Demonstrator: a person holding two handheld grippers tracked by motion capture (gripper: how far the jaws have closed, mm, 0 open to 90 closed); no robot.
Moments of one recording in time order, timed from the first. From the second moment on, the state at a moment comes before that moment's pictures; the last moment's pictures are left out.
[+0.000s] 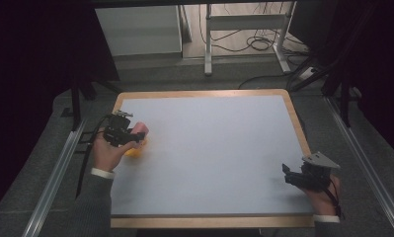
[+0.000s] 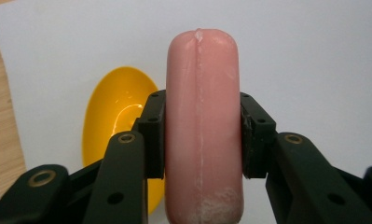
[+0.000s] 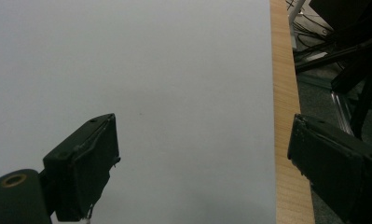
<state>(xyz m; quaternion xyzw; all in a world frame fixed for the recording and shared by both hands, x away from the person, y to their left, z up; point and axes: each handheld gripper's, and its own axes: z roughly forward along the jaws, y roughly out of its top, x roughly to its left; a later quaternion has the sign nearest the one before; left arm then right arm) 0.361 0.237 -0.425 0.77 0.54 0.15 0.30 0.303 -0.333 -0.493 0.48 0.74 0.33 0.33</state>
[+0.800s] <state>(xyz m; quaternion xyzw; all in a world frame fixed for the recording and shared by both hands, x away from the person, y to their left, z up) 0.373 0.260 -0.437 0.76 0.56 0.15 0.29 0.303 -0.333 -0.493 0.49 0.74 0.33 0.33</state>
